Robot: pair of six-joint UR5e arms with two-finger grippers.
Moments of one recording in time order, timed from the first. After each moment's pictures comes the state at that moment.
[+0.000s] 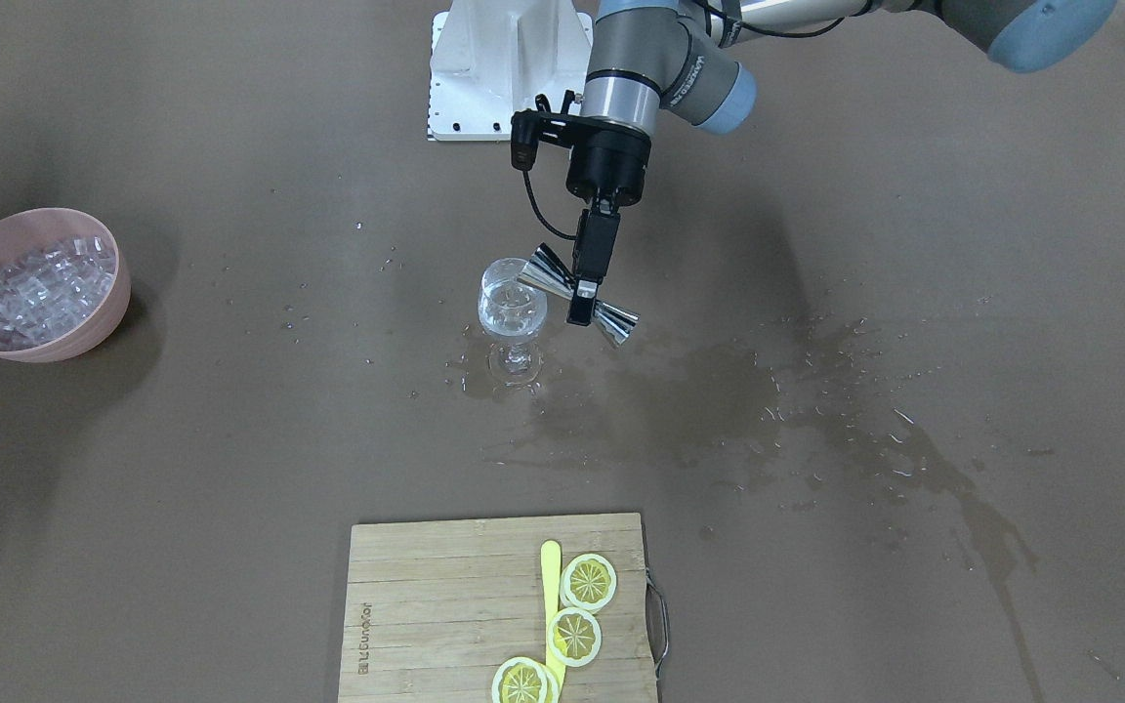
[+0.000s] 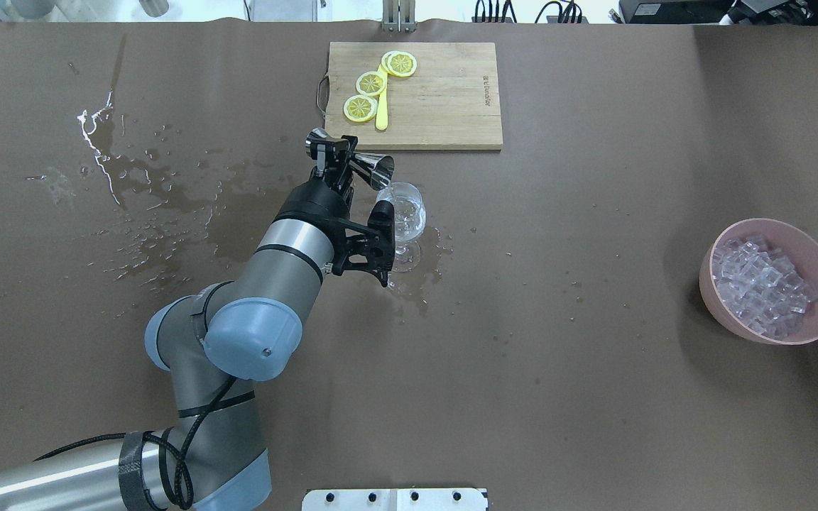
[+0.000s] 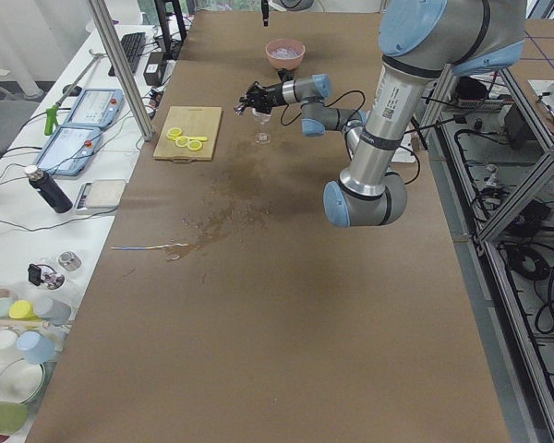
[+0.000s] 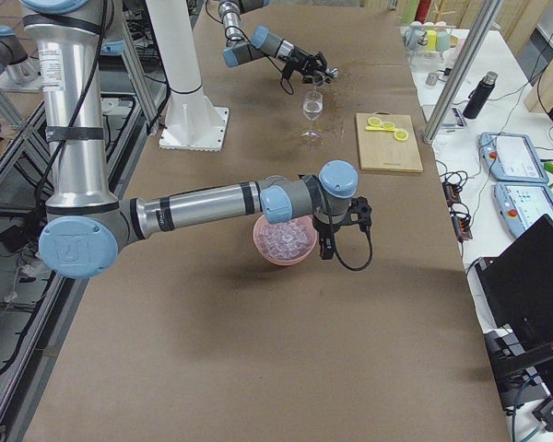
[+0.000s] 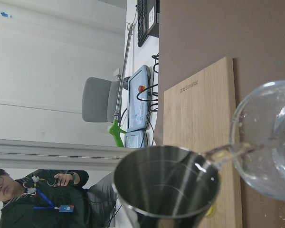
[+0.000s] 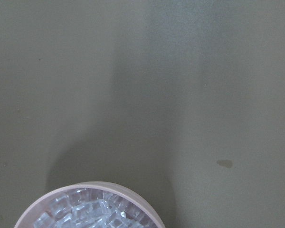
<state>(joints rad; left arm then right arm) -0.35 -2.16 -1.69 -2.28 -0.77 0.61 1.35 -1.54 1.74 -1.50 2.43 0.24</state>
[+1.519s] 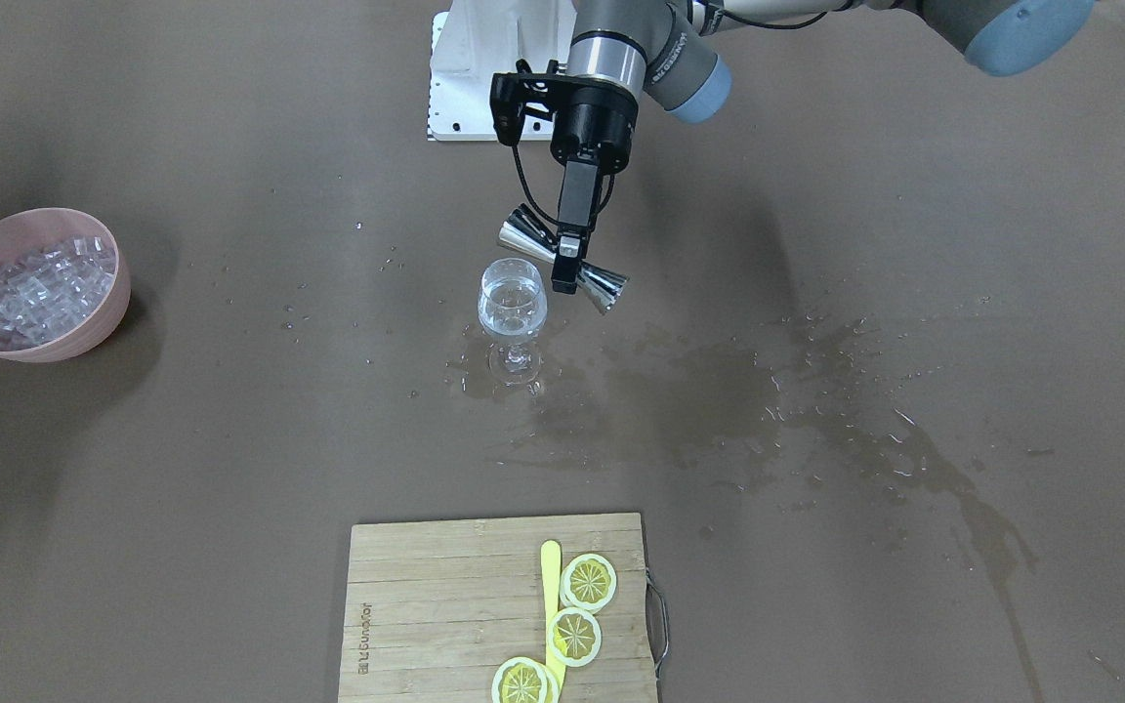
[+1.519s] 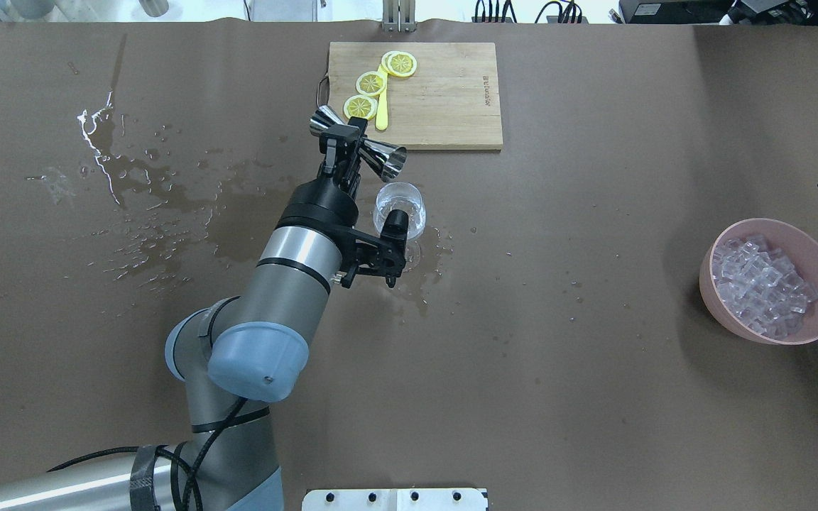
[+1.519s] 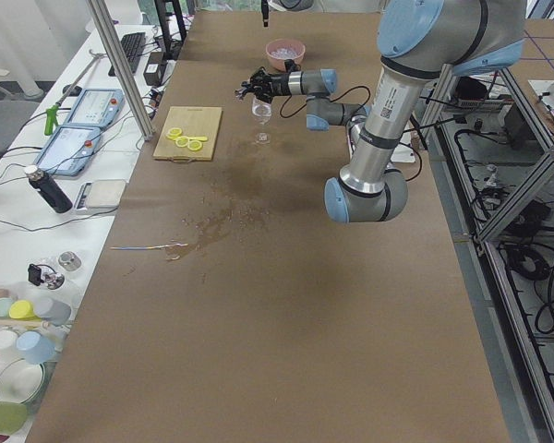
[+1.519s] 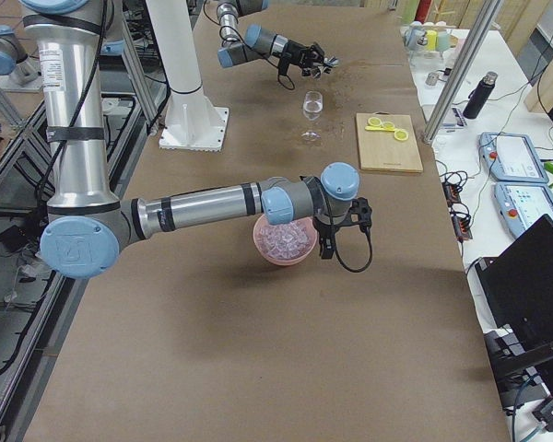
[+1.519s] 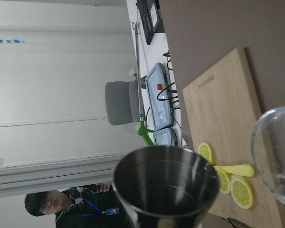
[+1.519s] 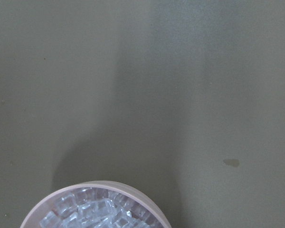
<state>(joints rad) -0.34 -2.17 -1.69 -2.48 -0.64 0.79 1.35 -1.53 1.73 -1.49 2.46 0.24</state>
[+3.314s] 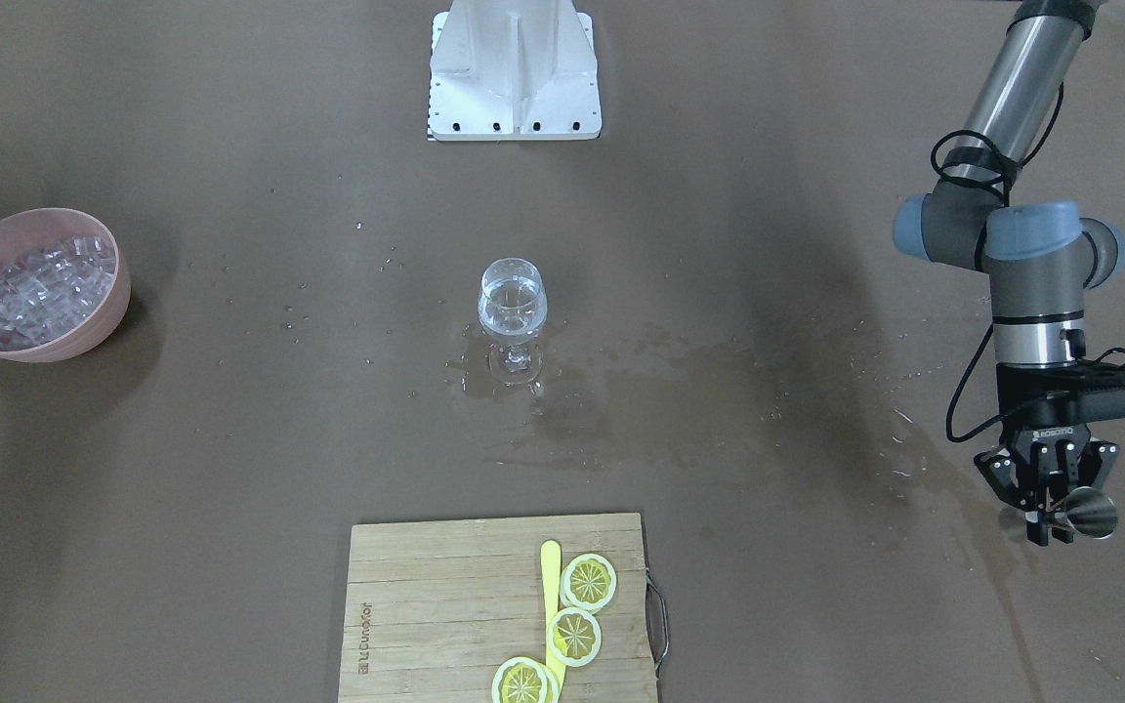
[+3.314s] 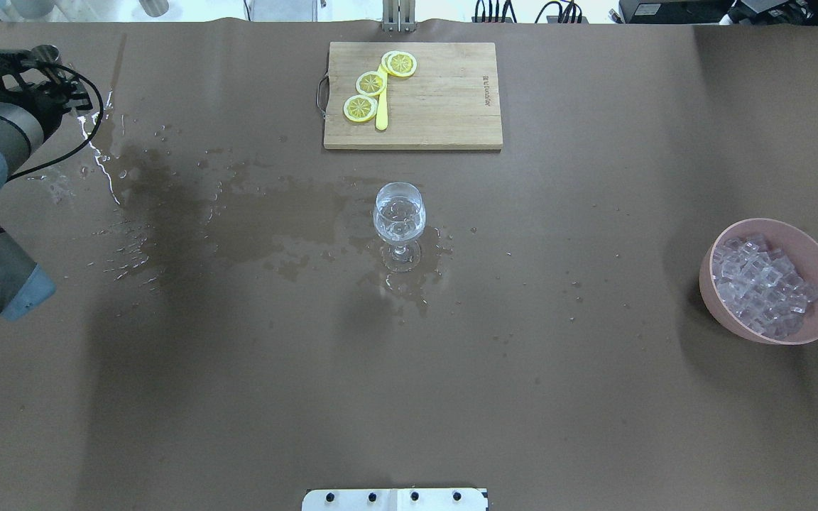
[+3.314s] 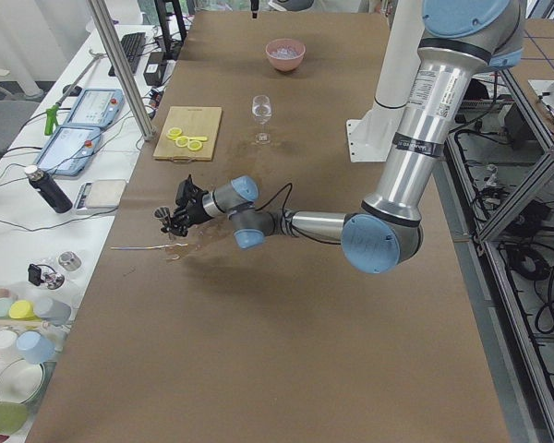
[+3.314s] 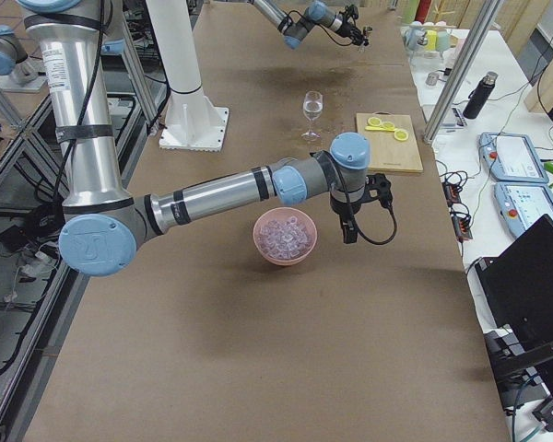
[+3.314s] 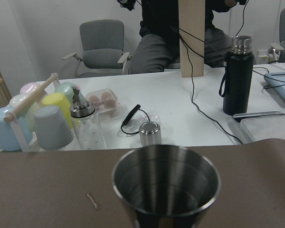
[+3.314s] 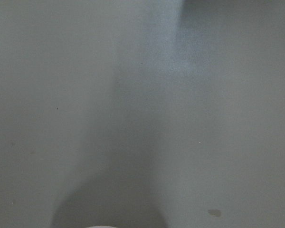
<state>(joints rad) -0.90 -1.86 -1.15 -2.81 -1.24 -0.95 1.38 -1.45 1.76 -1.49 2.35 0.23</state>
